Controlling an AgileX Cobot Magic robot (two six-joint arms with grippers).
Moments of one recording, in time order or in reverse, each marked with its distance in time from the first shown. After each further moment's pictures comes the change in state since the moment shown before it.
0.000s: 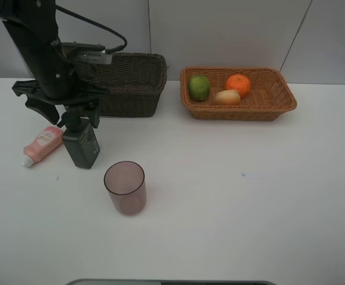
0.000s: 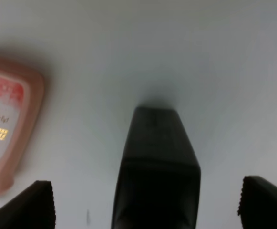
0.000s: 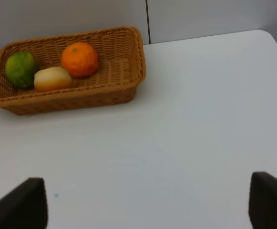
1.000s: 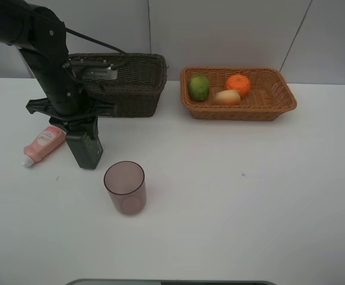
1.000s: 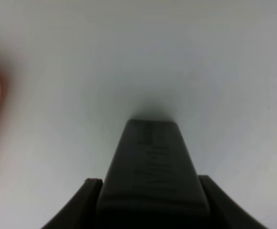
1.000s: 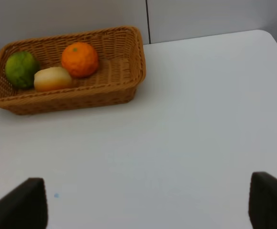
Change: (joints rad) left arm 0.000 0.063 0.046 -0.049 -0.097 0.000; right arm 0.000 0.000 0.000 0.000 0.000 0.000
